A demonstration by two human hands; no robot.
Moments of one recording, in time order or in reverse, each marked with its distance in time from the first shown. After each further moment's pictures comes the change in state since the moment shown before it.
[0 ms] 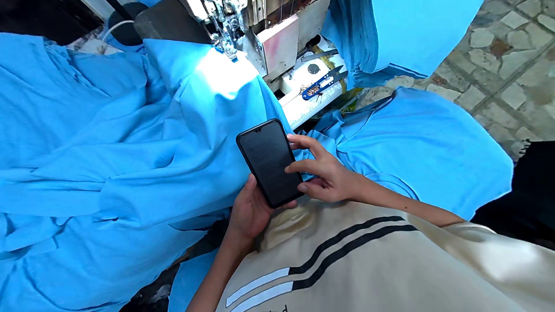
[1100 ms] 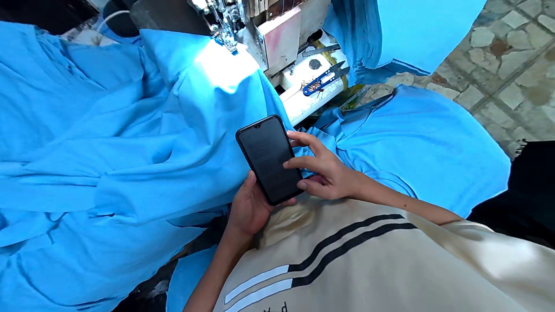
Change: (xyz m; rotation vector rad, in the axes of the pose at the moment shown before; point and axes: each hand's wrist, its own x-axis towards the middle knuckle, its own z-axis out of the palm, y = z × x) left_hand -0.001 -0.001 0.002 0.007 0.025 -0.006; right_hand -0.001 0.000 0.001 -0.003 -0.013 0.013
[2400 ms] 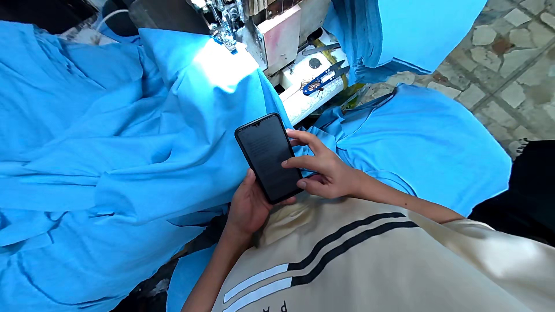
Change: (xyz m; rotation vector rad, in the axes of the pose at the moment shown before) left_hand 0.001 0.001 -0.001 0.016 -0.007 0.001; right_hand 0.001 0.001 -0.001 0.007 -0.009 -0.001
